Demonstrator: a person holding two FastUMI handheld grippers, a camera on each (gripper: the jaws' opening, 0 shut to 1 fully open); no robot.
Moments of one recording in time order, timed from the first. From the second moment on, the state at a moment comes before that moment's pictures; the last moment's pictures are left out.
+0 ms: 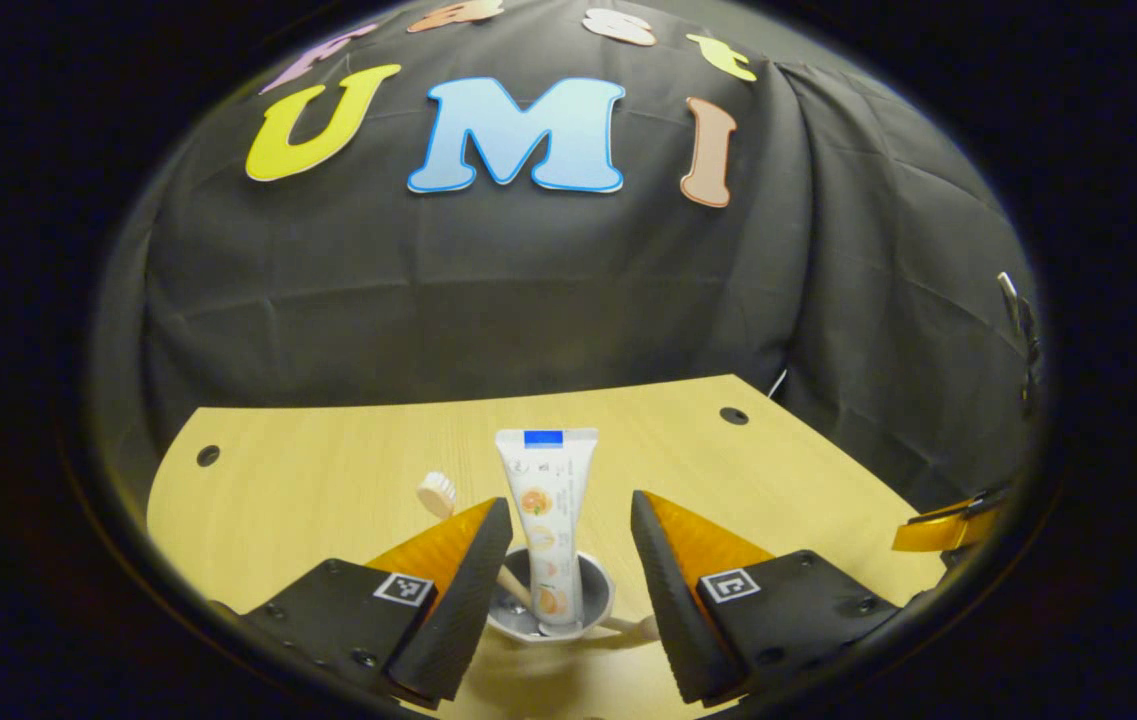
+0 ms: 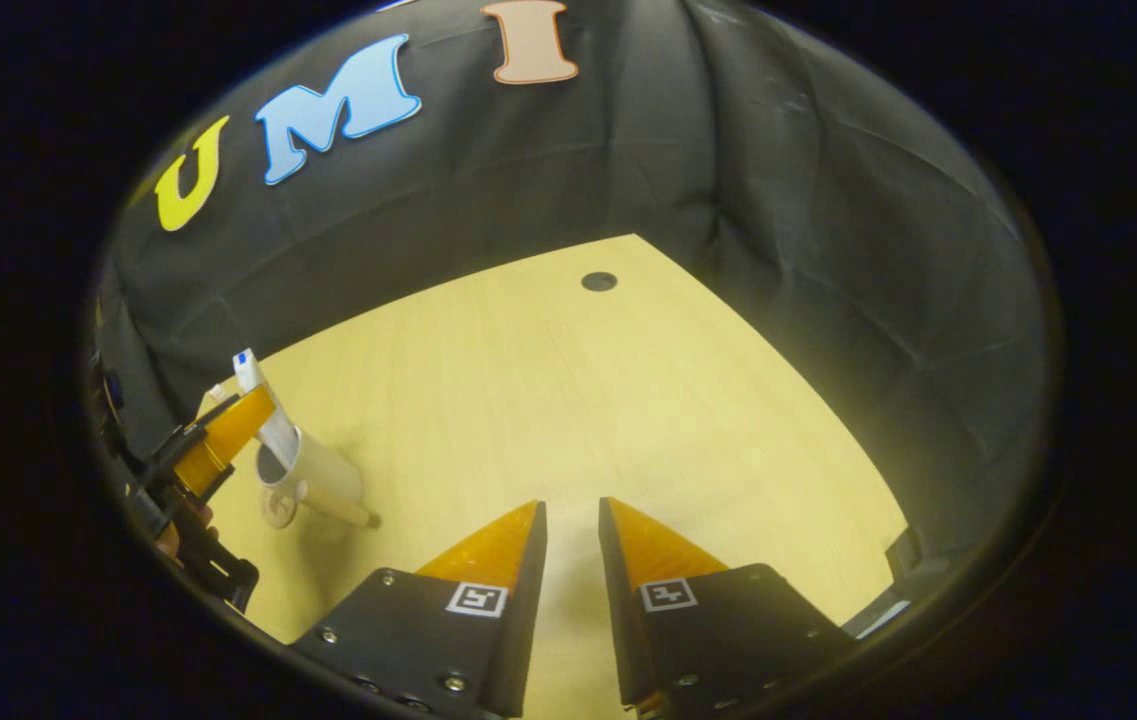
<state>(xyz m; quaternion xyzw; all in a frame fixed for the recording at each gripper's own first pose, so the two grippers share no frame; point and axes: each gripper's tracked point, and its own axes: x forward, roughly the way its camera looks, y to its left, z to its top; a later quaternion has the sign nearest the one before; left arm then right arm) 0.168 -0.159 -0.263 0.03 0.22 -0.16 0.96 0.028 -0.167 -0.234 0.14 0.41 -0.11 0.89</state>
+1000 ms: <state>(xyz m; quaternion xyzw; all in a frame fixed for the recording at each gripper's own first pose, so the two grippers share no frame) 0.034 0.002 -0.233 0.03 0.24 -0.03 0.97 0.068 -0.004 -0.234 0.01 0.46 0.18 0.87</state>
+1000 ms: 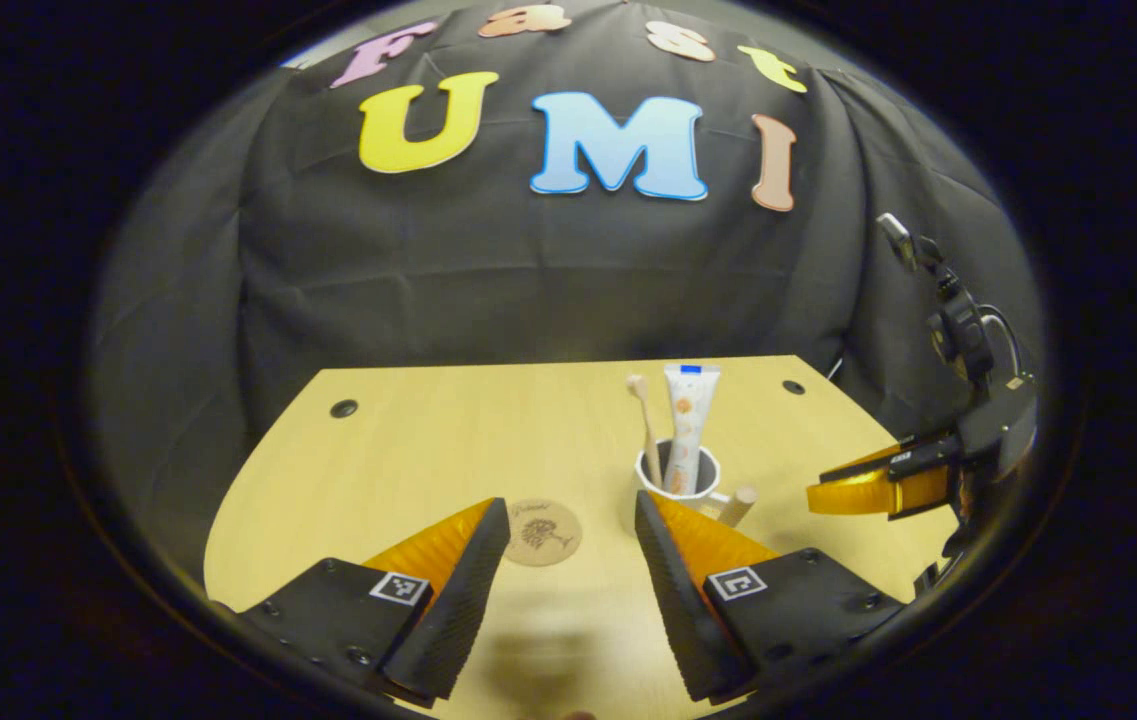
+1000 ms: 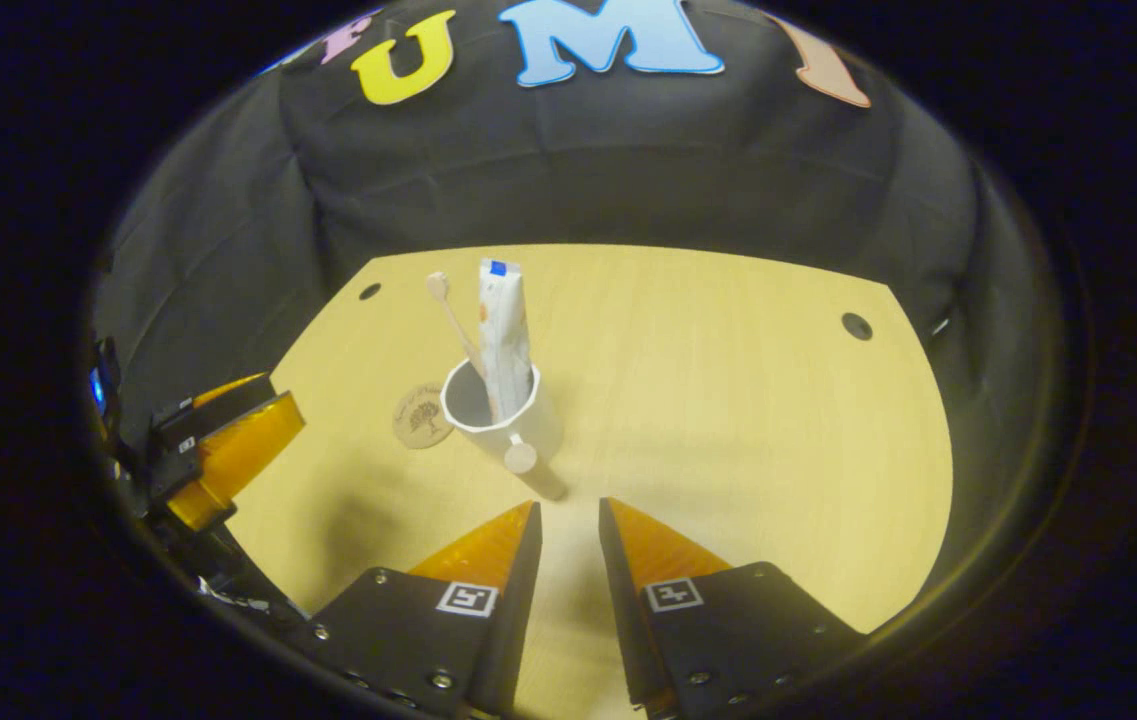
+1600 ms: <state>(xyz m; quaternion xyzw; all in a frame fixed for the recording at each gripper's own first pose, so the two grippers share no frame) -0.030 0.124 -0.241 0.00 0.26 0.11 0.96 0.096 0.031 -0.262 -0.09 0.54 0.23 0.80</state>
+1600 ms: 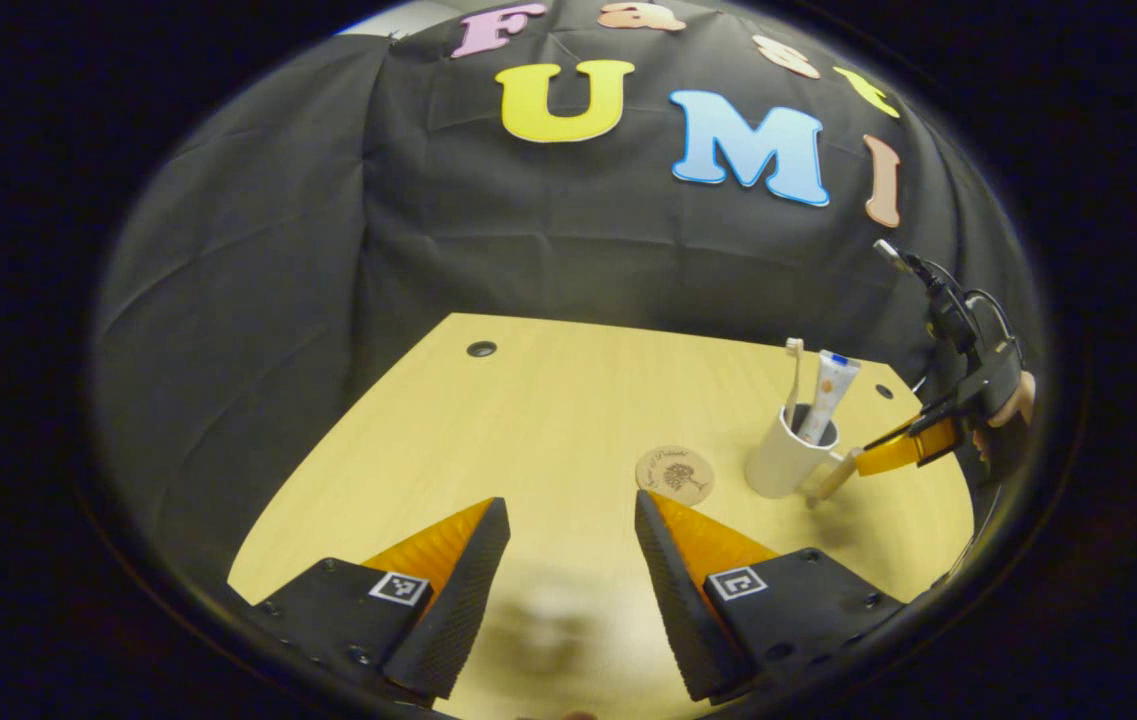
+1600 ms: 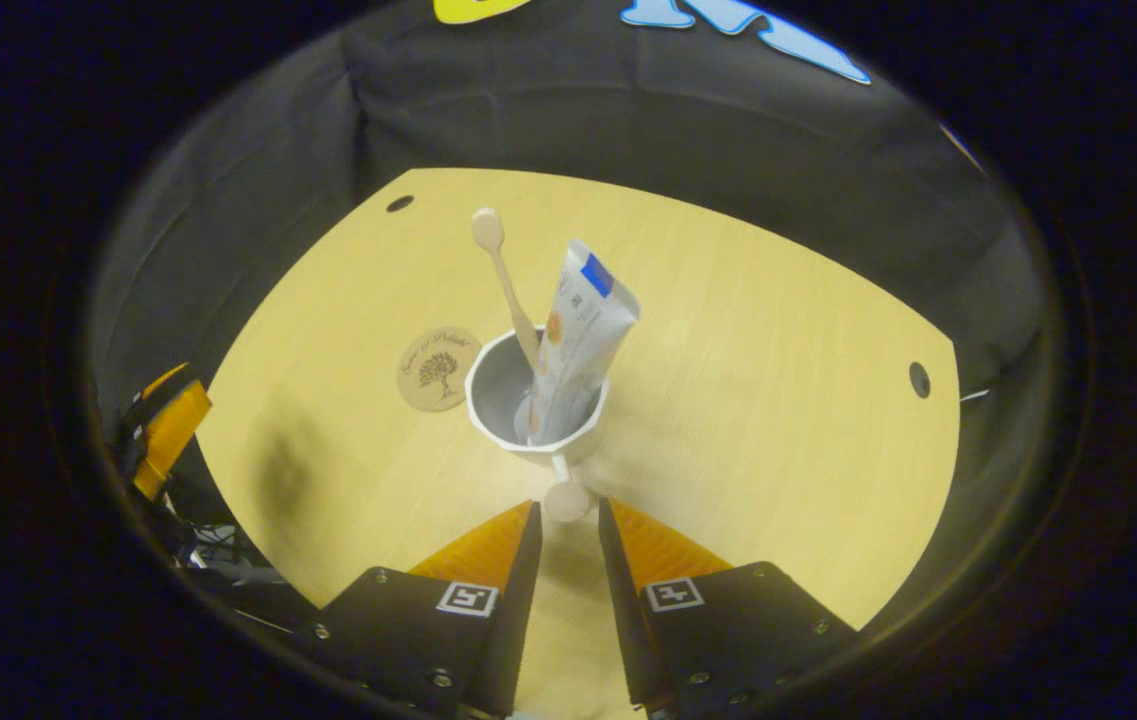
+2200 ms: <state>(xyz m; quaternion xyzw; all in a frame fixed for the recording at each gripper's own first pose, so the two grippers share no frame) -0.054 0.136 -0.247 -0.02 0.28 0.16 0.95 0.112 0.048 -0.297 -0.13 0.58 0.26 0.76</state>
